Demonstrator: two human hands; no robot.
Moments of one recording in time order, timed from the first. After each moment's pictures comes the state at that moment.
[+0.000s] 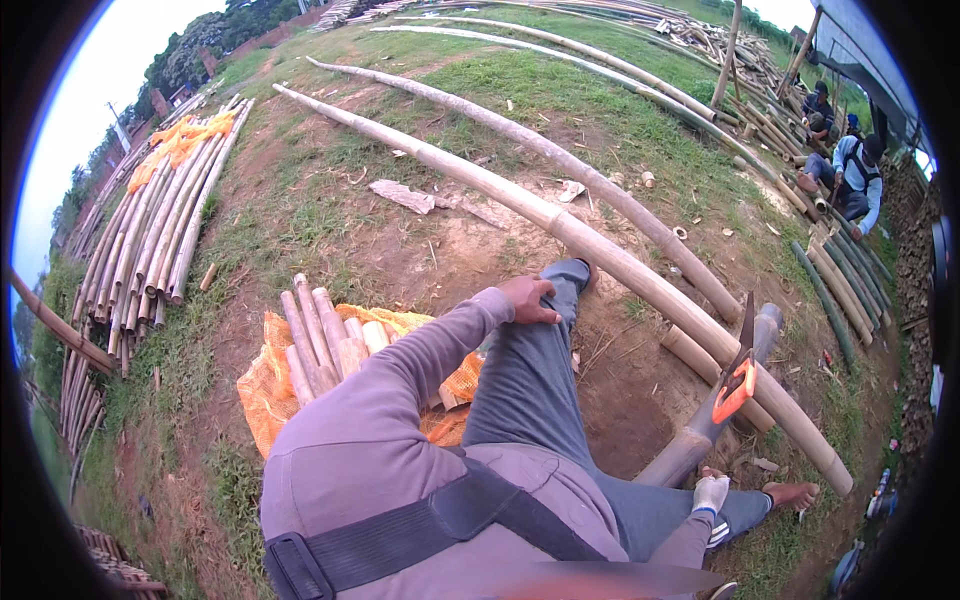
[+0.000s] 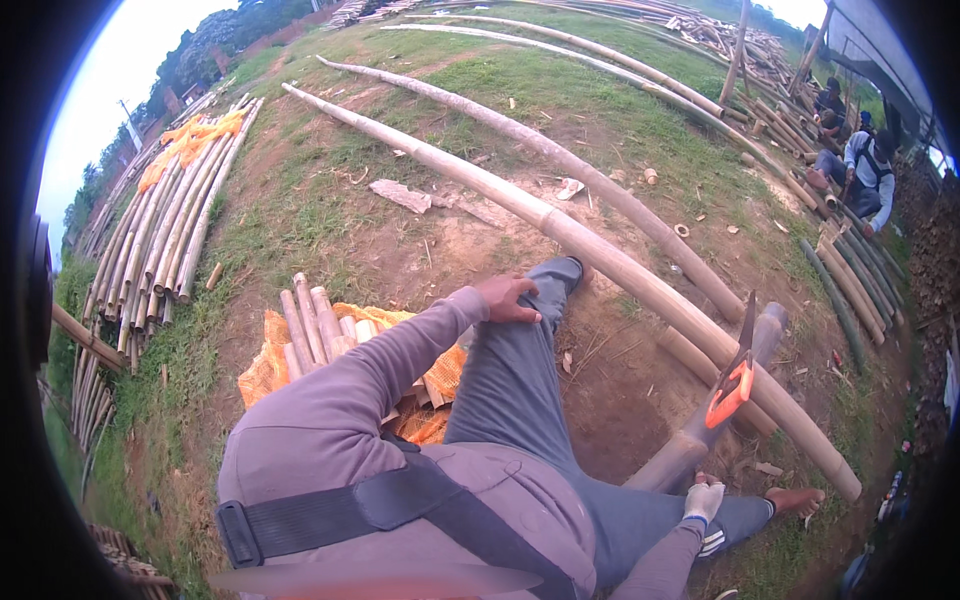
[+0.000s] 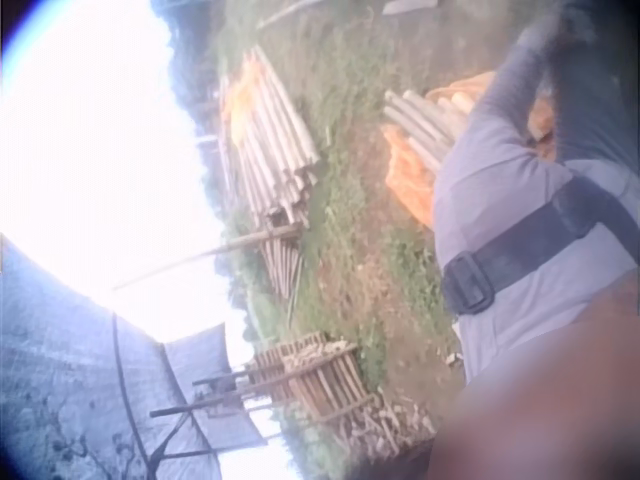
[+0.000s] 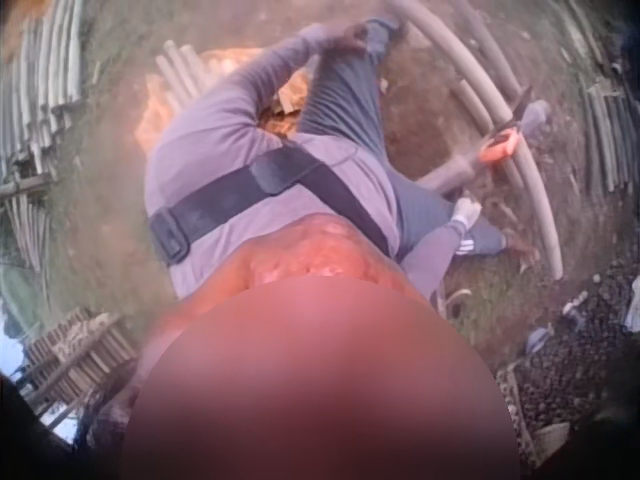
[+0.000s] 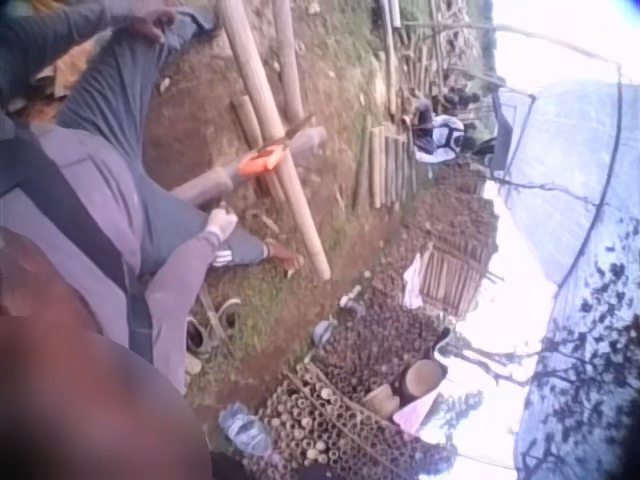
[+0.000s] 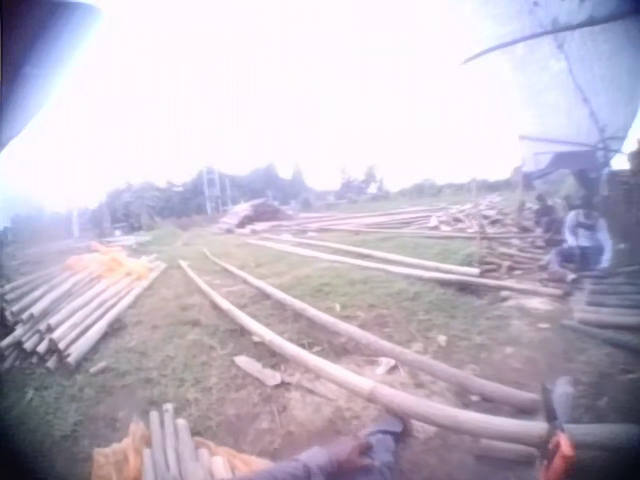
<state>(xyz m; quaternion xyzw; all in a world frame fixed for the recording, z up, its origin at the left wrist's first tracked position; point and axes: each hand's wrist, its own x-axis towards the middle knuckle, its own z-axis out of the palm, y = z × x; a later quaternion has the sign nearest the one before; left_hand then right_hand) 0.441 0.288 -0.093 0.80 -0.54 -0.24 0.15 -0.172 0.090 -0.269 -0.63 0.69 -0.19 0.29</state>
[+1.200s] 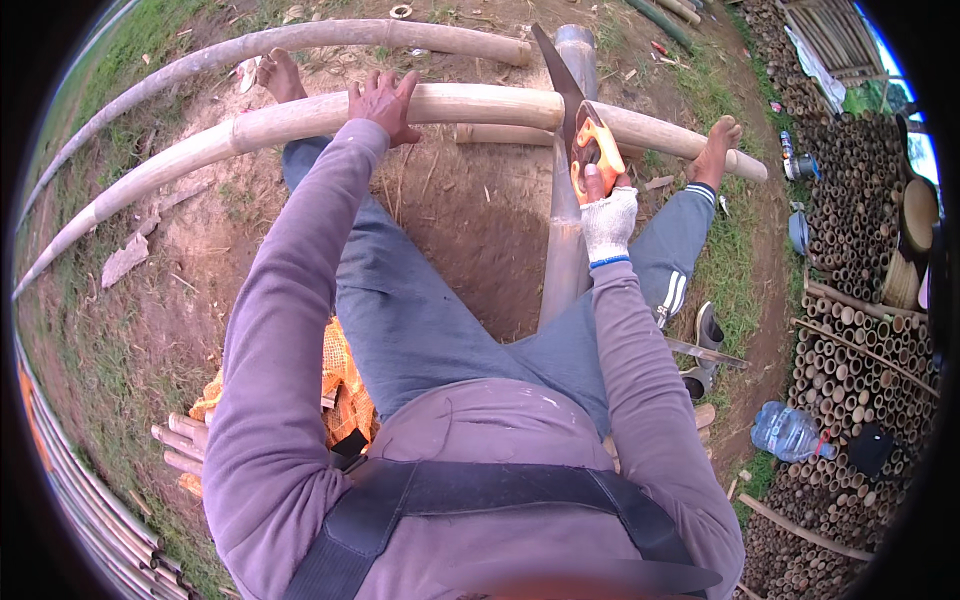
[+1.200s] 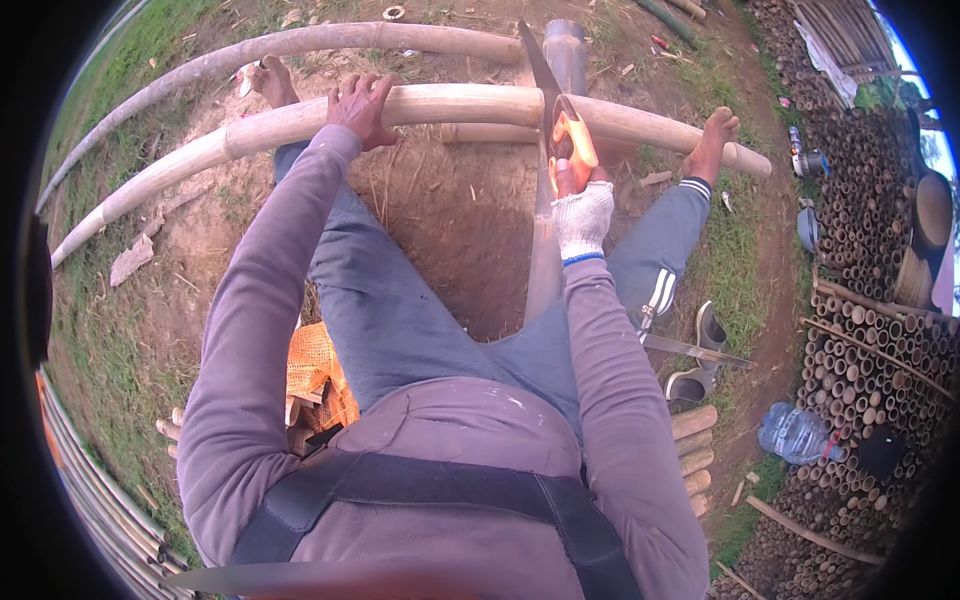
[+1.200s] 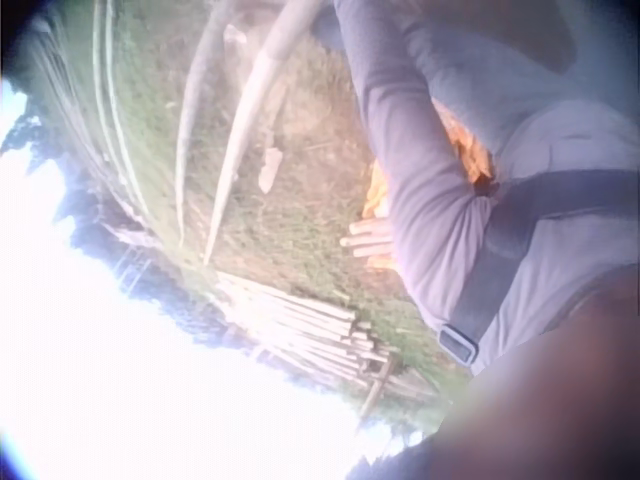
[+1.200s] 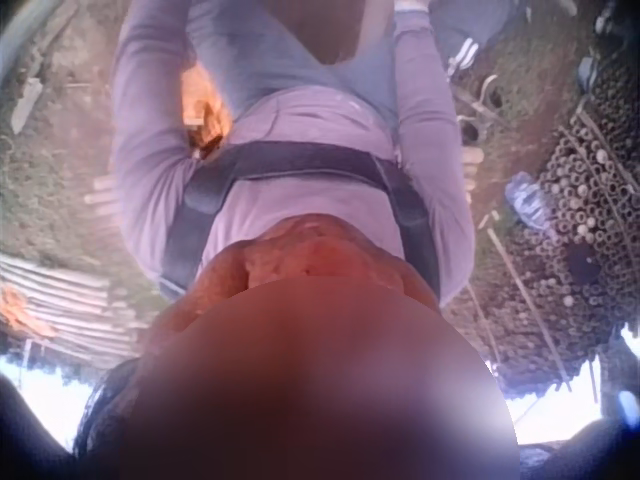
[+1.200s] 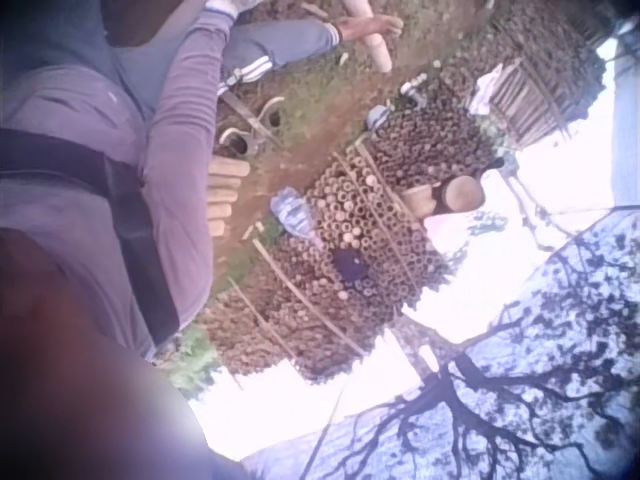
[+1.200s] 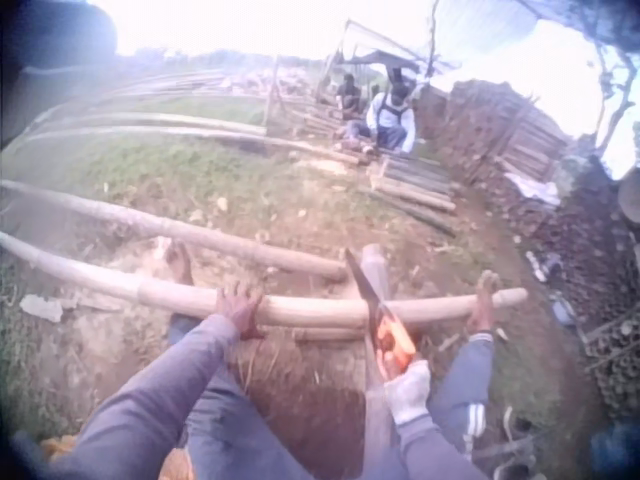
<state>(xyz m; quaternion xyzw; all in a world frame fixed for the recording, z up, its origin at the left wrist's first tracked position) 0.365 -0.015 -0.173 0.72 -0.69 -0.06 -0.01 -0.013 0.047 -0.174 -0.60 0.66 -0.41 0.18</state>
